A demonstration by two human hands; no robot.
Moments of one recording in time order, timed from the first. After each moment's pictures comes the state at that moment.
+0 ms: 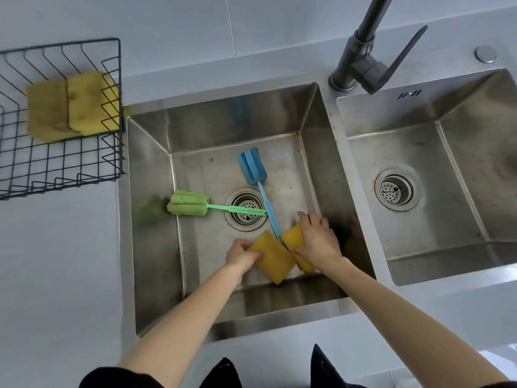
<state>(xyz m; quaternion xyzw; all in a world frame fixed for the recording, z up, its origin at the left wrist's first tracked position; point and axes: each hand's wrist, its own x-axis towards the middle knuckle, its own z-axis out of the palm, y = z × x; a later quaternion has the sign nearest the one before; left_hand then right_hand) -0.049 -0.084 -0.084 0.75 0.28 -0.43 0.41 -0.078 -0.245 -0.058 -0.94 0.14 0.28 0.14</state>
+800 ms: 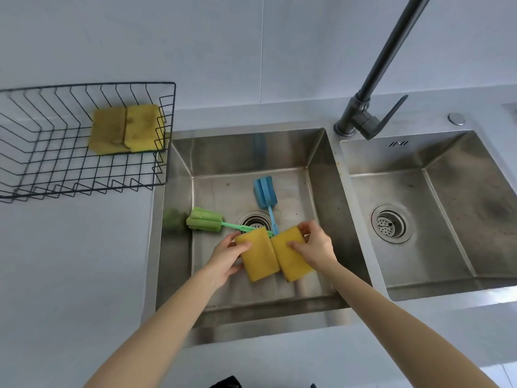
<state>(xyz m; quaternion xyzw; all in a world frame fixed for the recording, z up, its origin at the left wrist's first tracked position) -0.027 -0.041 -0.020 0.63 0.26 -0.39 0.62 -0.065 -0.224 -0.008 -0.85 0.28 0.15 0.41</state>
